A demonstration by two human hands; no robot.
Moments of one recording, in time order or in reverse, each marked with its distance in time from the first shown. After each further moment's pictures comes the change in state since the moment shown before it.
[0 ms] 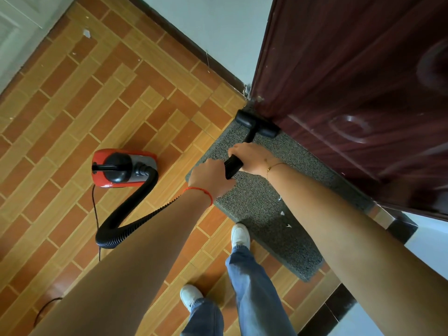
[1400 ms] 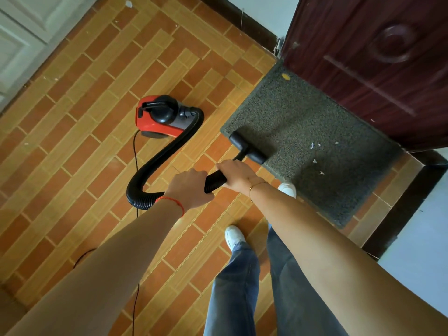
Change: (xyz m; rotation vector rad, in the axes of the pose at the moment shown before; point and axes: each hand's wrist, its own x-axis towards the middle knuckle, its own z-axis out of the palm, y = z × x) left_hand -0.276 -0.255 0.168 0.189 -0.016 0.092; right_hand -0.095 -0.347 0.221 0.107 0.020 0.047
